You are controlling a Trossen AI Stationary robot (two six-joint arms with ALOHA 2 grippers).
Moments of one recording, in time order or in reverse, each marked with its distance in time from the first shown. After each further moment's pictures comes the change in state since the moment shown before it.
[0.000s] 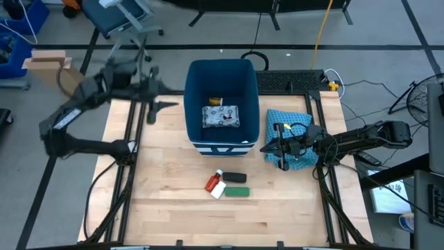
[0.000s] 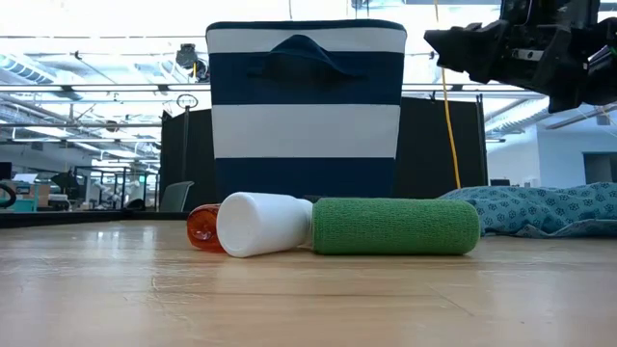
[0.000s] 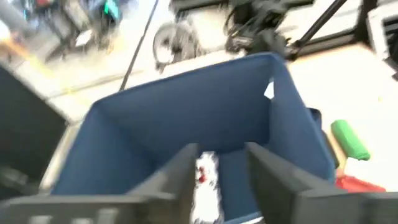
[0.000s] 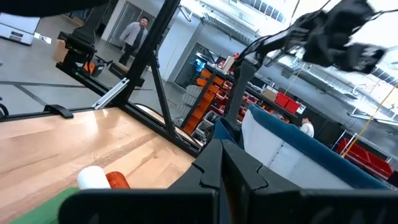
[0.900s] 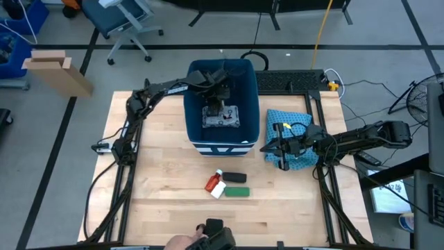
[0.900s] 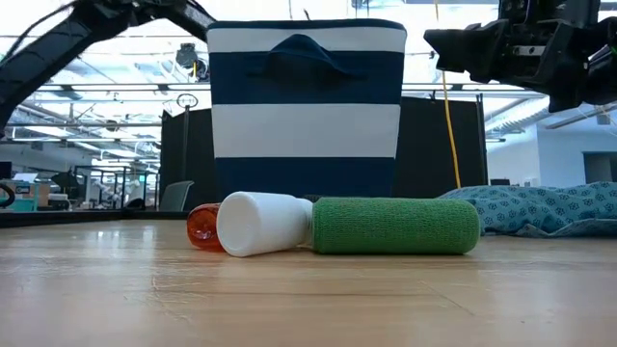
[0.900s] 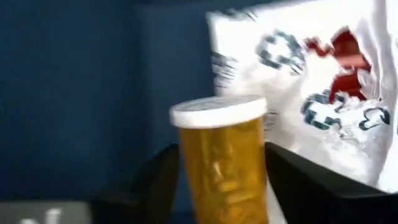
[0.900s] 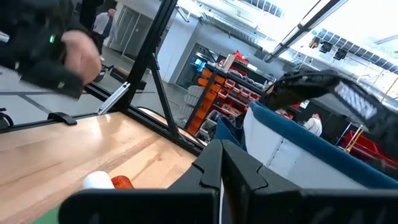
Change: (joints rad) left arm 0.063 1.108 0.428 -0.064 -0.359 0.140; right arm 0.000 0.000 0.000 0.000 0.004 0.053
